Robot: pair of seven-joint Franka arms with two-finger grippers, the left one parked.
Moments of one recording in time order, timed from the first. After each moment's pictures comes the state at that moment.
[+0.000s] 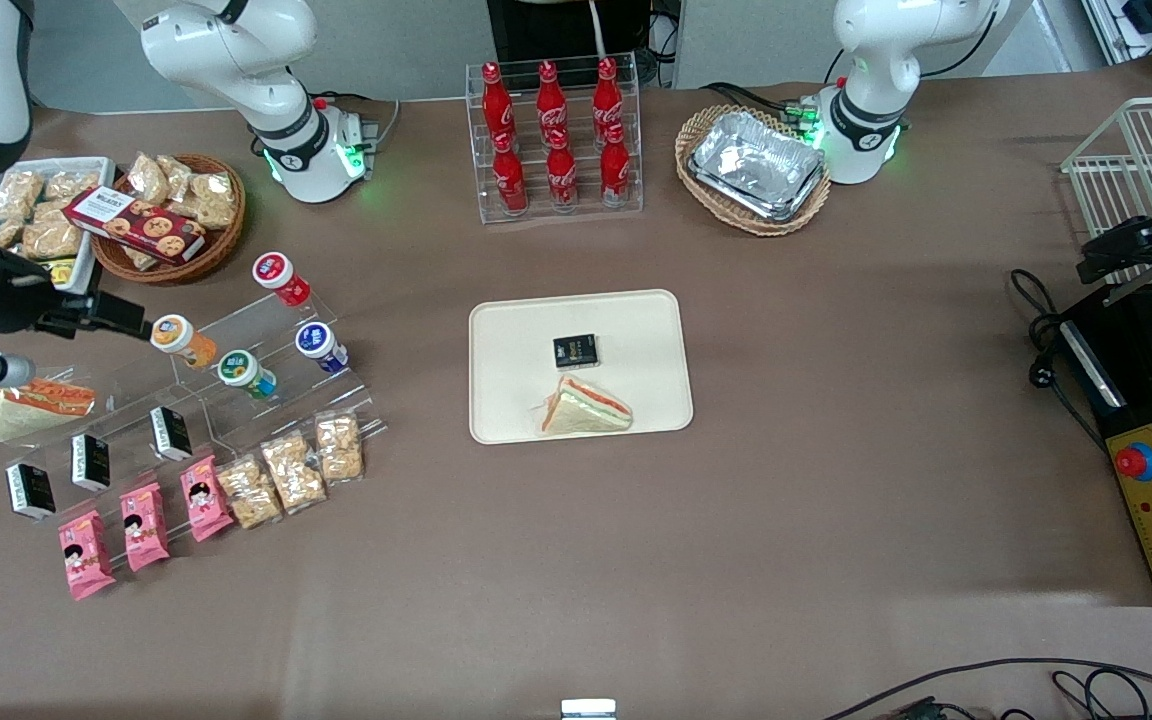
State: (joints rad) arm 0.24 0.05 -0.29 -1.59 0.06 1.48 0.02
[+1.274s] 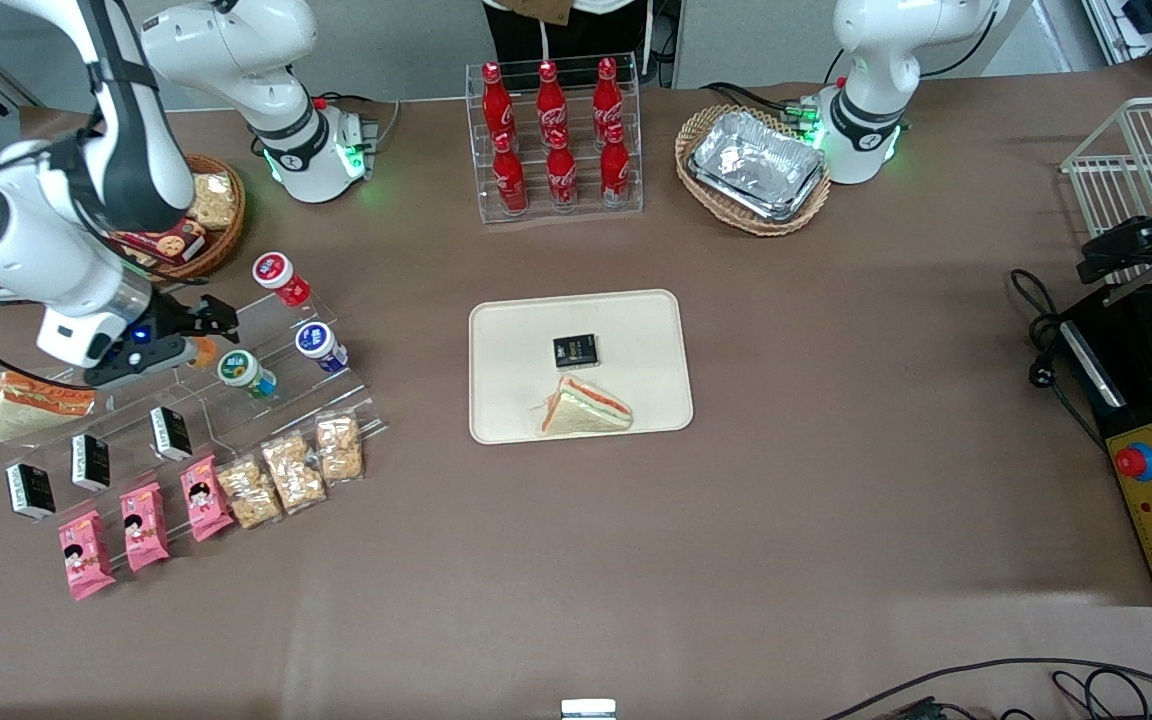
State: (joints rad) arm 0.25 -0.12 -0.31 -2.34 -0.01 2.18 -0.40
